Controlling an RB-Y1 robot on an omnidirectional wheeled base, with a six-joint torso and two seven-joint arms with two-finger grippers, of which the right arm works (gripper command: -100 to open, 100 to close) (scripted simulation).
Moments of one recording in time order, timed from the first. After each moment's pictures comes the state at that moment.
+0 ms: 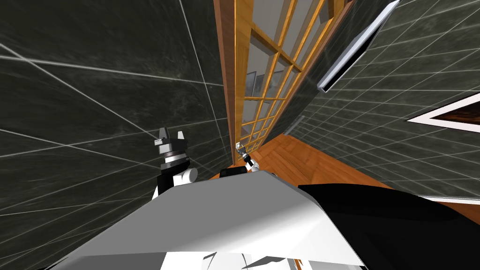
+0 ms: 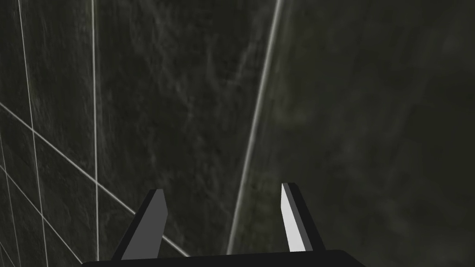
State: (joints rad) arm -0.11 0.00 0.05 -0.64 0.44 -0.88 1.27
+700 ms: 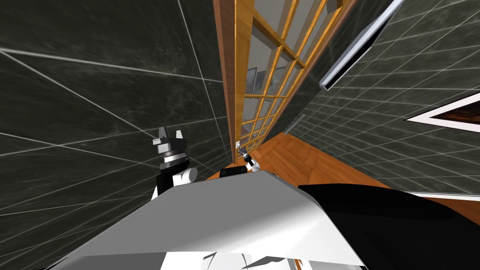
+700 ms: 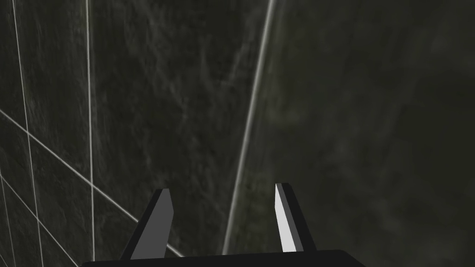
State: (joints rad) arm -0.11 -0.02 0.05 -0.65 0.44 -0.88 1.26
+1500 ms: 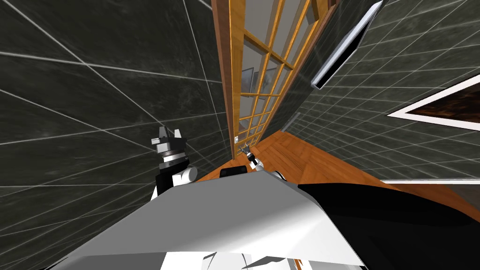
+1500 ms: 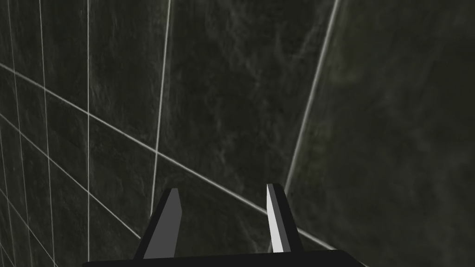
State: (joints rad) arm -0.15 -0.10 0.01 -0.57 0.41 -0.93 1.23
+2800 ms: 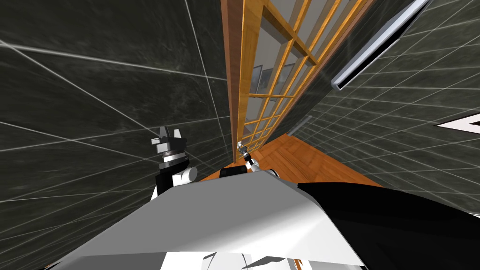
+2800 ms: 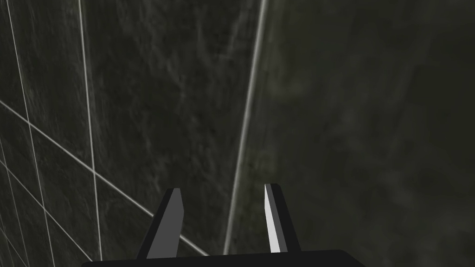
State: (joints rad) arm -0.21 0.01 -0.05 -0.47 0.37 -0.94 1.36
